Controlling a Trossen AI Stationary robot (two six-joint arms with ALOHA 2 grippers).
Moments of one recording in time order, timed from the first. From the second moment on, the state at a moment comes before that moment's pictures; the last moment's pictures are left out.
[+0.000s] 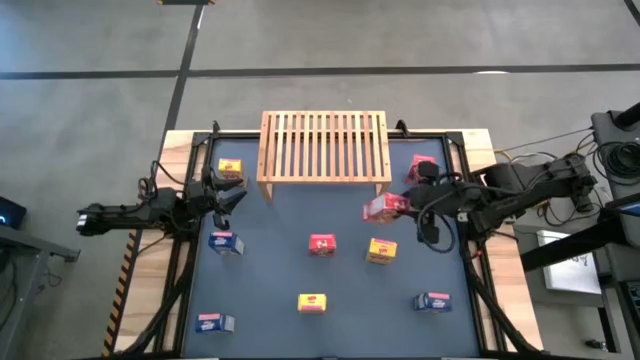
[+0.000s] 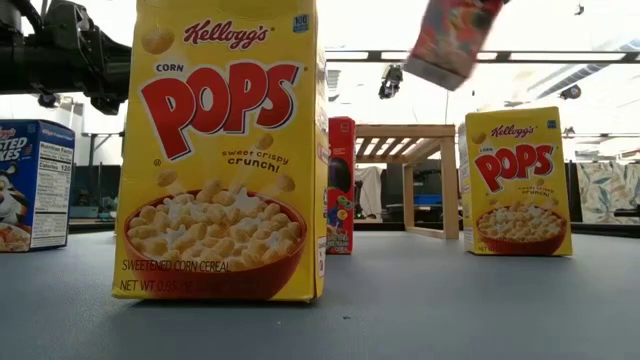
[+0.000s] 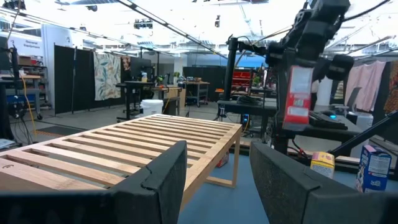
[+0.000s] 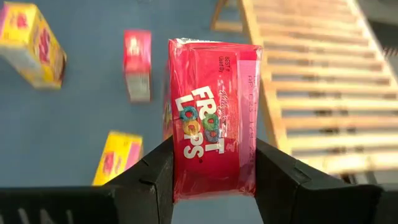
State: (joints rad) left arm 0.00 0.01 0.04 0.18 -0.36 0.02; right arm 0.24 1.07 1.26 -0.98 0.34 0.08
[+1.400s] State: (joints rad) left arm 0.00 0.01 0.04 0.18 -0.36 0.02; right arm -0.51 1.29 1.46 -0.80 -0.21 -0.35
